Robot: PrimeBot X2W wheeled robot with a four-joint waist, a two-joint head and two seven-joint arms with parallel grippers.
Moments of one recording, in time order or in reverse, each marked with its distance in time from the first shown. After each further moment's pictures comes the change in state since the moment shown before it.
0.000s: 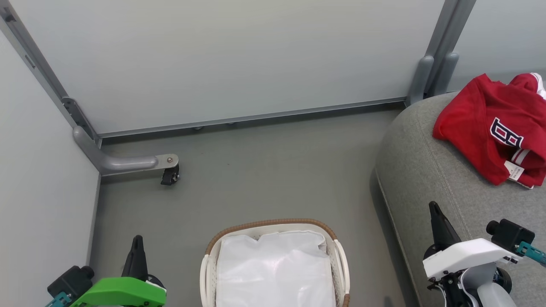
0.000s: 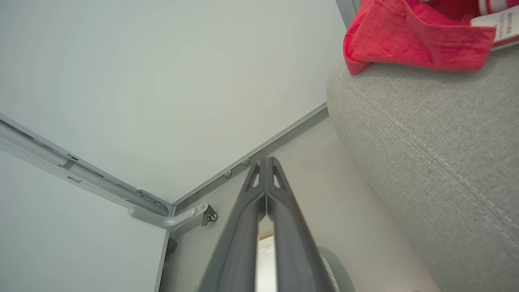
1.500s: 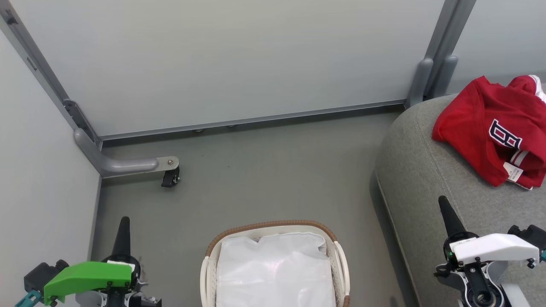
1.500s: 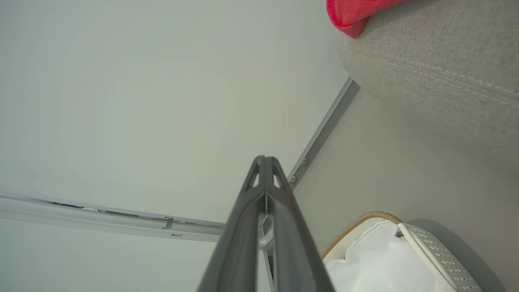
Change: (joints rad) left arm -0.046 0.000 0.080 -0.063 -0.458 -0.012 0.137; right arm 0.000 -0.003 -0.051 -0.056 0.532 0.000 0.137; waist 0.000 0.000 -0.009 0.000
